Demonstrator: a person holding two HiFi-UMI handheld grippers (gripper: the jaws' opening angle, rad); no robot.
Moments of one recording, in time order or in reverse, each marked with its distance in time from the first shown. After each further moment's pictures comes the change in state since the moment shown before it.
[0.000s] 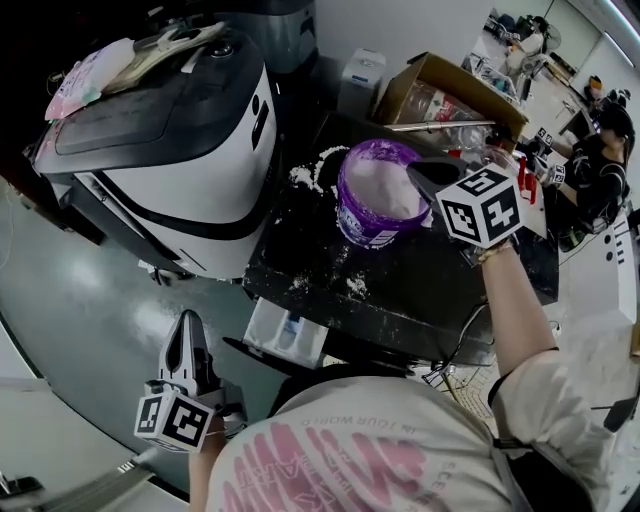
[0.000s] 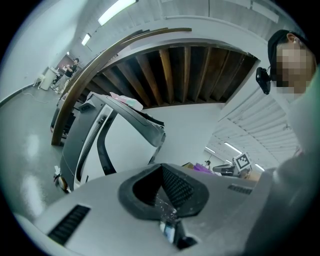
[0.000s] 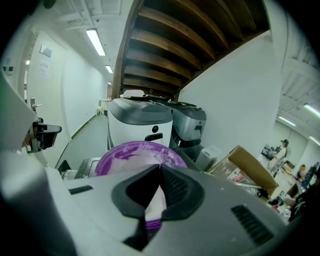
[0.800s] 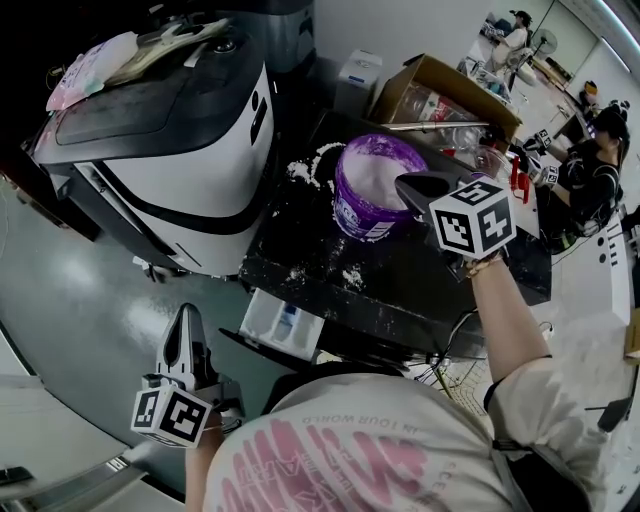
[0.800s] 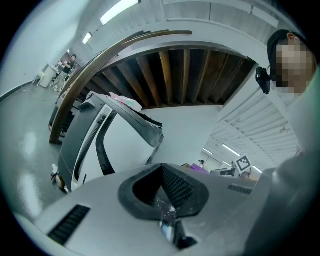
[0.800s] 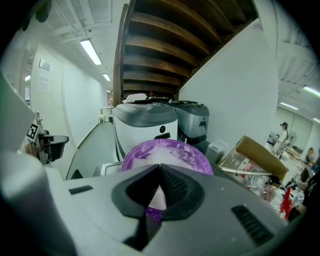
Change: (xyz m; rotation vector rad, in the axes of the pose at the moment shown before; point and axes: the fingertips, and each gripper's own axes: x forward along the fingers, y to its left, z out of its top) left arm -0.010 -0.001 -0.003 -0.014 -0.011 -0.025; right arm -0.010 0.040 -0.010 0.107 -0.018 0.065
